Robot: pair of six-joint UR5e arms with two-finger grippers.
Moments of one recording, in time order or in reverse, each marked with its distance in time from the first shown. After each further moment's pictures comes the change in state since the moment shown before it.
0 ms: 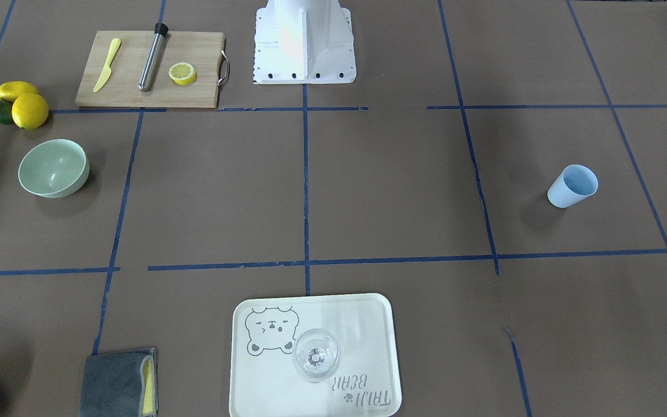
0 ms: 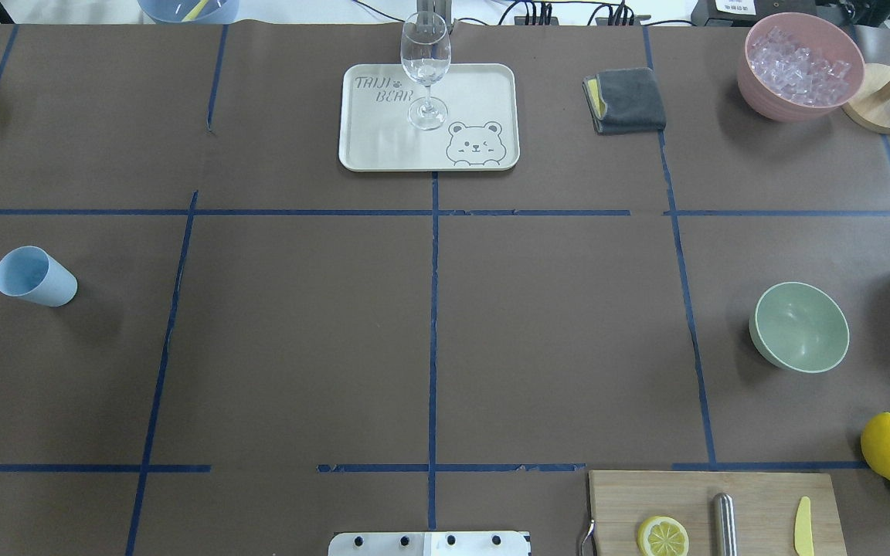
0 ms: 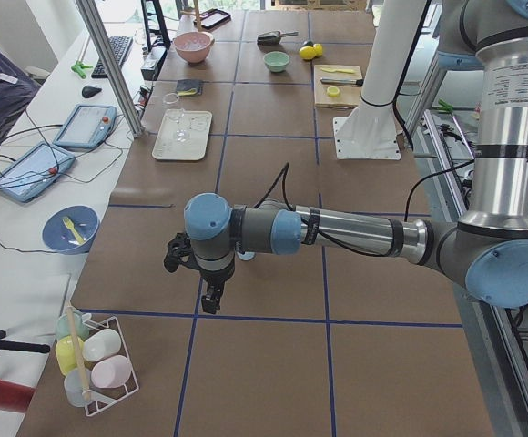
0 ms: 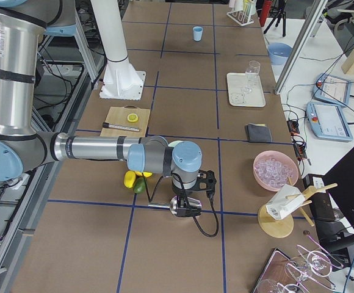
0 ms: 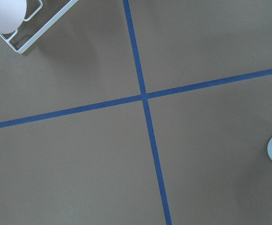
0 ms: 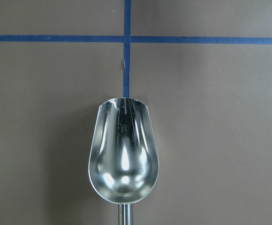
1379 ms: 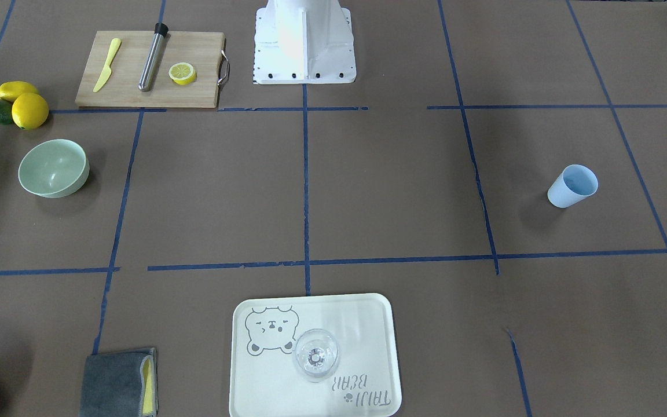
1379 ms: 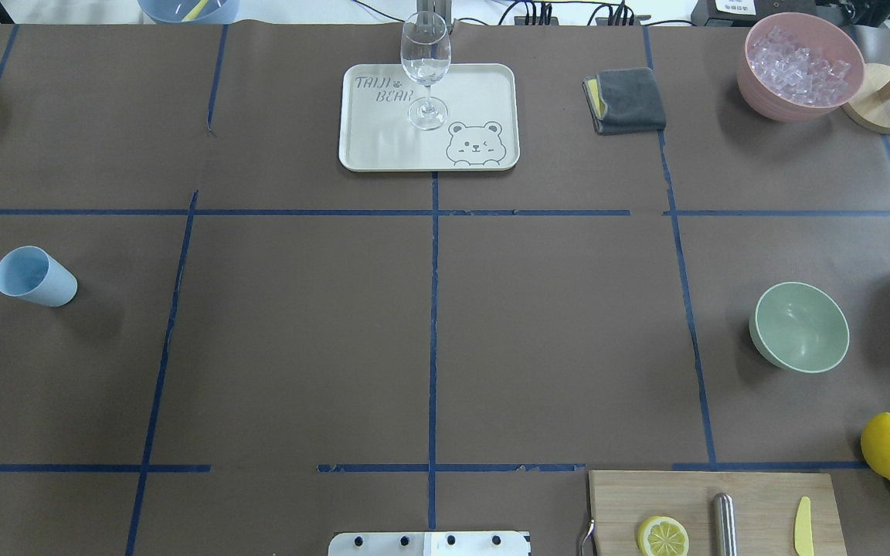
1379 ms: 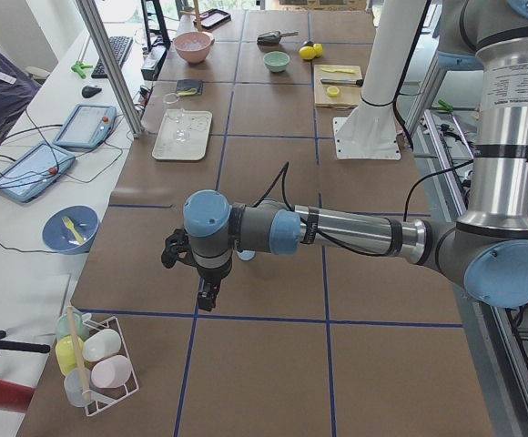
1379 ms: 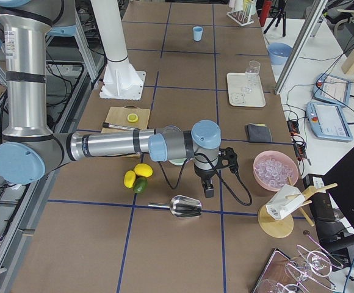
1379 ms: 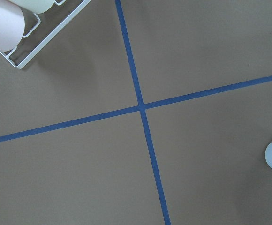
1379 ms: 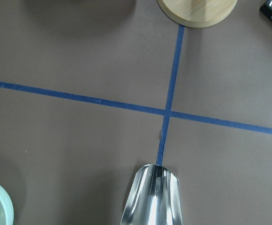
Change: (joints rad) left arm 0.000 -0.003 -0.001 -0.020 -0.002 -0.004; right arm -0.059 0.113 -0.021 0.158 -0.003 0.005
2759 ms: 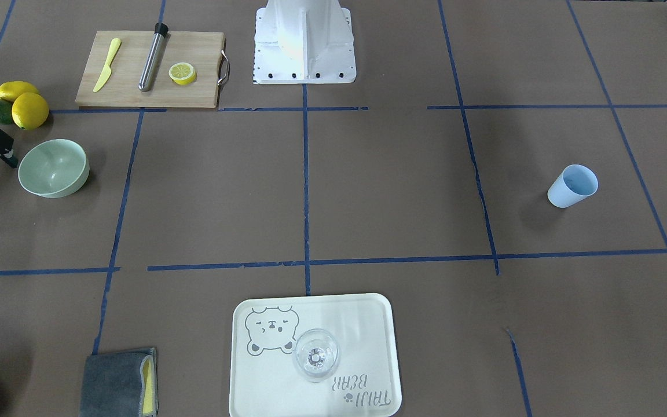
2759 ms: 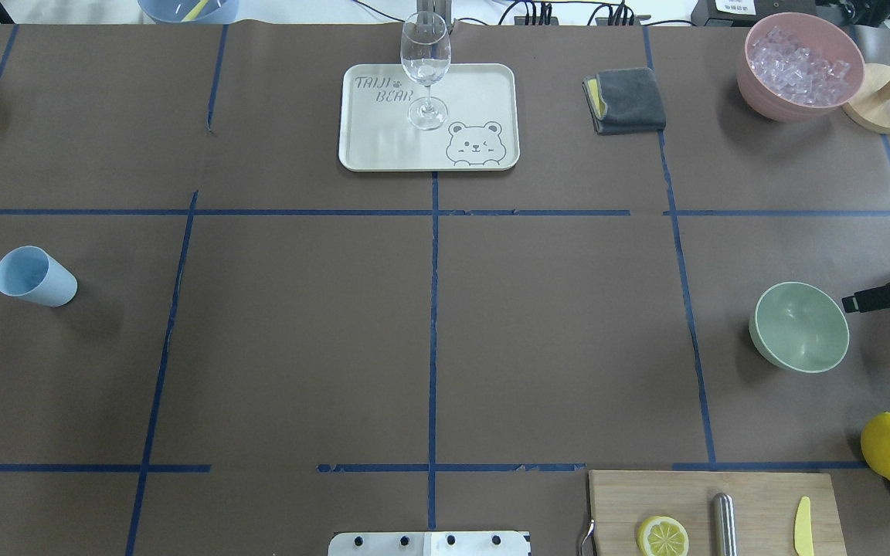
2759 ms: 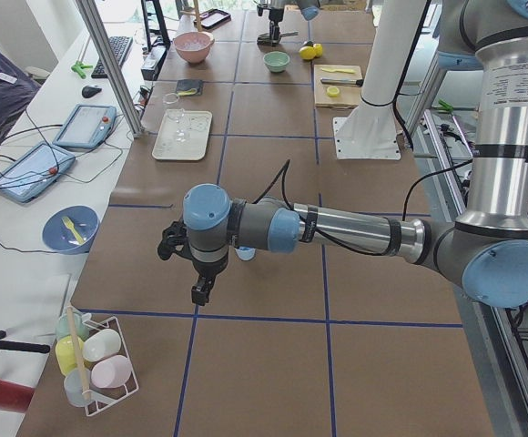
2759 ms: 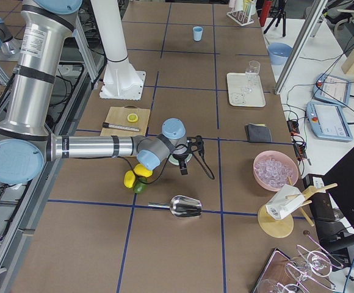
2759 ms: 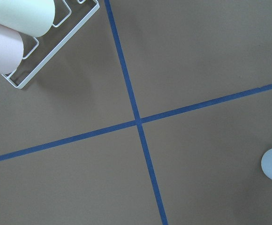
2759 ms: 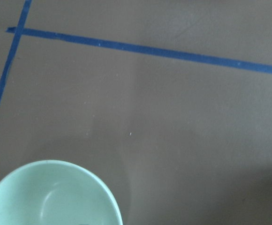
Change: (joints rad) left arm 0.000 -0.006 -0.003 -0.054 0.001 -0.005; right arm -0.525 -0.220 0.026 0.703 -0.152 0.751
